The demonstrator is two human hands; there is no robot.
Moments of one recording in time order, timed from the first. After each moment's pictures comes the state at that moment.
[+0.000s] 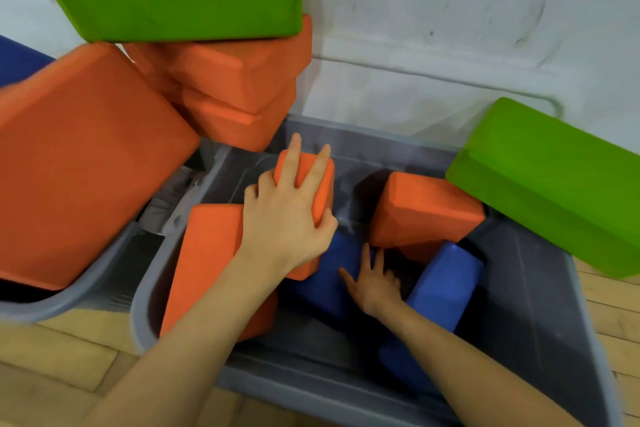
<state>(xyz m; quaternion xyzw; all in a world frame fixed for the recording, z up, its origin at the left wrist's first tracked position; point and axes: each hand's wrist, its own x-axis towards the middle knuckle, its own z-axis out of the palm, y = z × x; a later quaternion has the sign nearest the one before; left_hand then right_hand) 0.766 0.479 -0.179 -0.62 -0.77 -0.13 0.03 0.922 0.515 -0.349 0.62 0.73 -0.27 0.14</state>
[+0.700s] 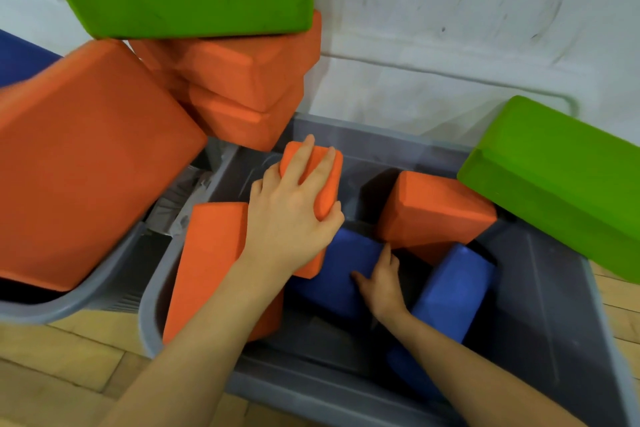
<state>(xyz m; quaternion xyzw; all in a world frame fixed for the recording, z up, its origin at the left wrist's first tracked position) 0.756 0.476 -0.175 -0.64 -0.73 -0.24 0.03 0.917 0.513 -0.351 0.65 0.63 -0.40 -0.12</state>
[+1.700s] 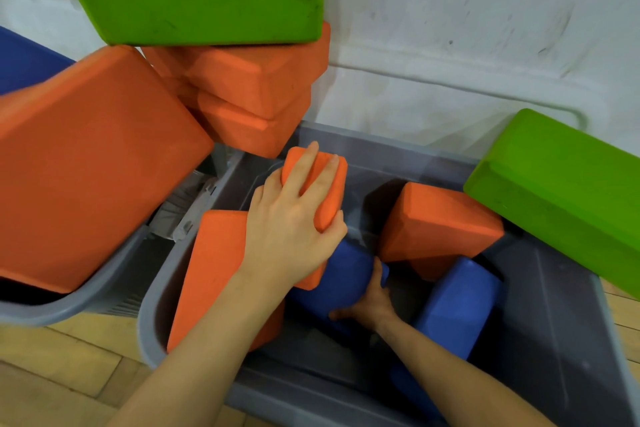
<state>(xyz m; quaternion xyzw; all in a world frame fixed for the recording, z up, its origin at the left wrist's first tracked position) 0.758 0.469 -0.173 -0.64 -0.72 -0.27 0.06 0.912 0.508 -0.345 0.62 0.58 -0.52 -0.09</state>
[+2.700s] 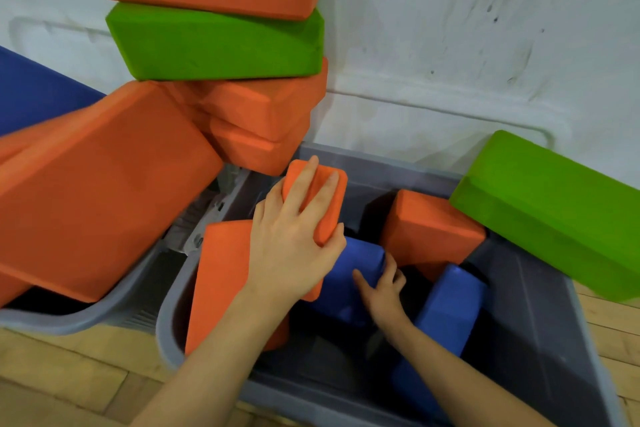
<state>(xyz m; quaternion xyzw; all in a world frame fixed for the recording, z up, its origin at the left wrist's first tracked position) 0.759 0.452 -0.158 -0.64 -0.69 -0.33 0.09 0.912 0.508 -0.324 0.66 0.54 -0.47 -0.23</state>
